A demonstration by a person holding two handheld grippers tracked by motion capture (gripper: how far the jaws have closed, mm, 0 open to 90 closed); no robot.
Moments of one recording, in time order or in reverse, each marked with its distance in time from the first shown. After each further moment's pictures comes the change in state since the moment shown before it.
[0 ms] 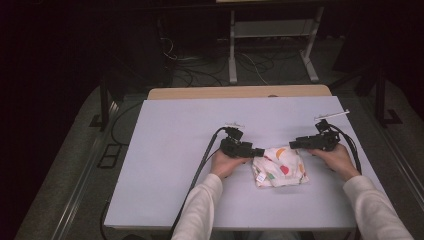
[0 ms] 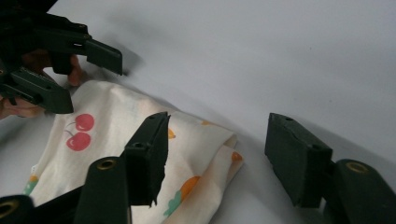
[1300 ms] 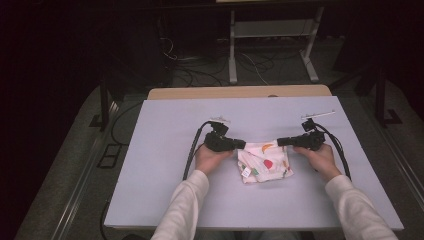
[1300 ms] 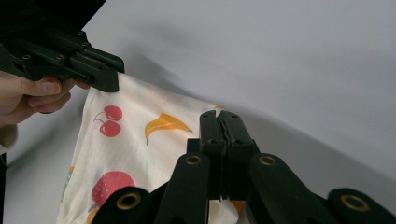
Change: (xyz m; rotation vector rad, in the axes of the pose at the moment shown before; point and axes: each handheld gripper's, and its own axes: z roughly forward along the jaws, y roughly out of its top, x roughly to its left) left arm 0.016 0.008 -0.052 0.014 0.058 0.078; right arm 0.034 0.012 0.028 -0.042 0.076 0.032
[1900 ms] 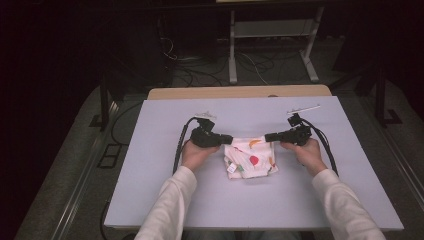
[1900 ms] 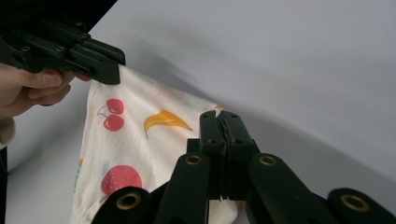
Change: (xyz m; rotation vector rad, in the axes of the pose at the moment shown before) left arm 0.020 0.001 -0.035 -0.019 0.034 0.018; right arm 0.026 0.025 0.025 0.007 -0.001 -0.046
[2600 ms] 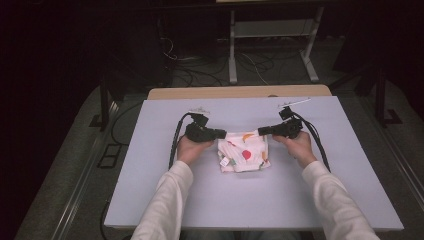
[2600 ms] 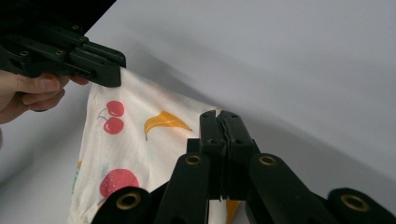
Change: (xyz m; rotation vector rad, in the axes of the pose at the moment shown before) left arm 0.021 0.006 -0.007 -0.019 0.045 -0.012; right arm 0.003 0.024 0.018 0.006 -0.027 -0.013
